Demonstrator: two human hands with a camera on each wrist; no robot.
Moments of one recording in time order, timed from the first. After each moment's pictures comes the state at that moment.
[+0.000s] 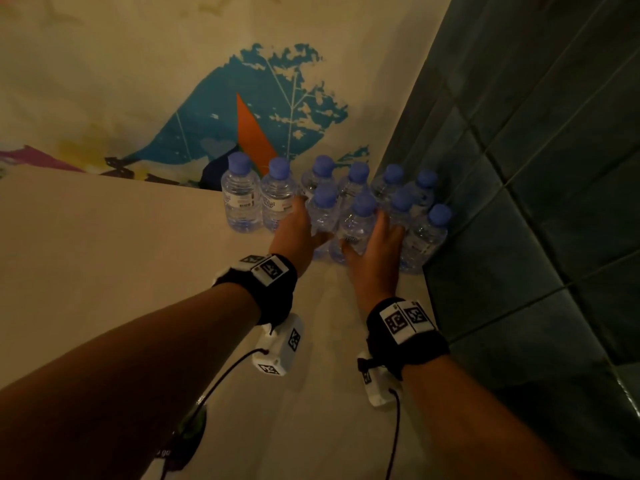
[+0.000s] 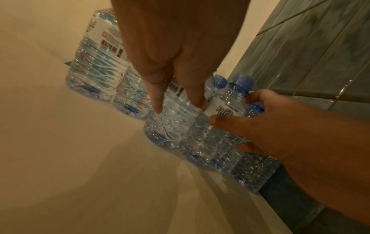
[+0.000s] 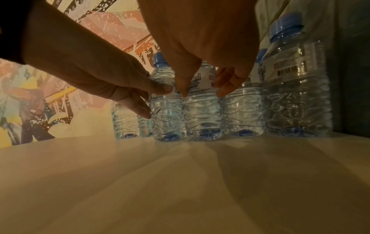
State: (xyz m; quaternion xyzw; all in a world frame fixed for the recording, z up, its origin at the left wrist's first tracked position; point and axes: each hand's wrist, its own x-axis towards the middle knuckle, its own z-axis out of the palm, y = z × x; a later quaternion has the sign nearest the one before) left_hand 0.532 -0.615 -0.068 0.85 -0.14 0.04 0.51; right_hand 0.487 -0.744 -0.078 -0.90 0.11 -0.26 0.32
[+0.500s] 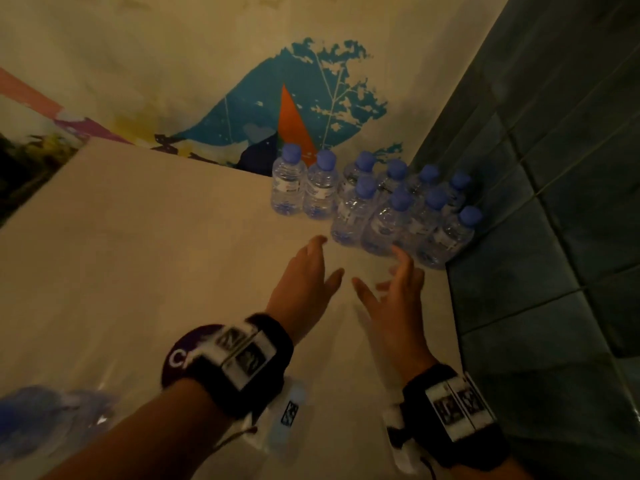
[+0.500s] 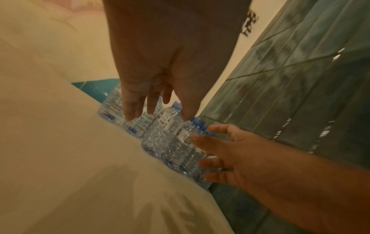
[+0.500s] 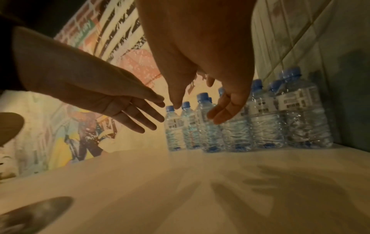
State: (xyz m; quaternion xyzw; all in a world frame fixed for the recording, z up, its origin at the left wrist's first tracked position) left_hand 0.400 -0.563 -0.020 0.90 -0.07 -0.04 0.42; right_hand 0.377 -0.707 -0.037 -0.89 0.10 -0.08 0.44
